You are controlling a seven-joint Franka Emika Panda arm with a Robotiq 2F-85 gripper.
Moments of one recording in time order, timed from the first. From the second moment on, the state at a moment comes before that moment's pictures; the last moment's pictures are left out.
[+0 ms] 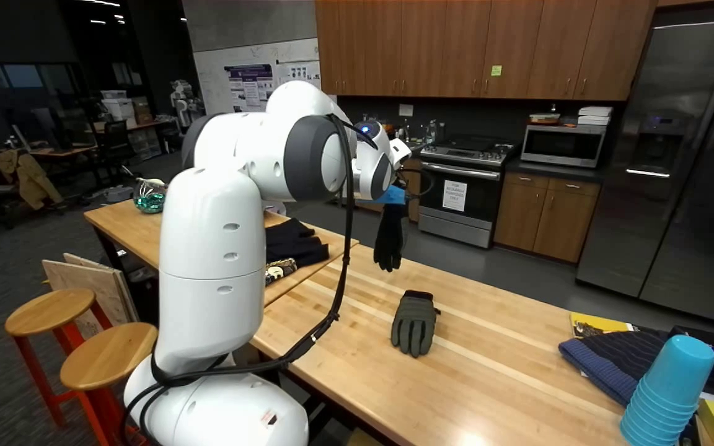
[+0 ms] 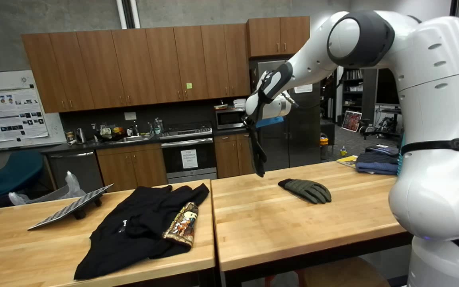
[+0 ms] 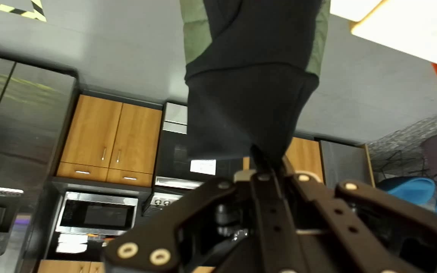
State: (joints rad) arm 0.07 0.27 0.09 -1.86 -0.03 2.94 -0.05
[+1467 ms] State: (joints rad) arm -0.42 0.60 0.82 -1.86 0.10 3.41 -0.24
